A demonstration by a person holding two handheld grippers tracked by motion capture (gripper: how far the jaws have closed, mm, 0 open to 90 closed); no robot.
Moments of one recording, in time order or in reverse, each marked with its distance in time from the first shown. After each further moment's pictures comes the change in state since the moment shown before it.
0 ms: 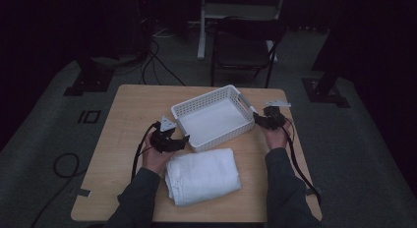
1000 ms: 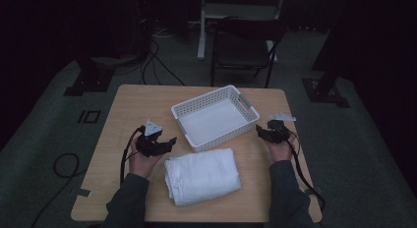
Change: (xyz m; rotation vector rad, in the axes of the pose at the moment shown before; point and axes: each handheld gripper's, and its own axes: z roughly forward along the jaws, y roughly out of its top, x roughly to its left) left arm 0.022 -0.021 -0.027 -0.020 0.048 -0.035; right arm 0.001 -0.040 -0.024 0.013 0.019 -0.009
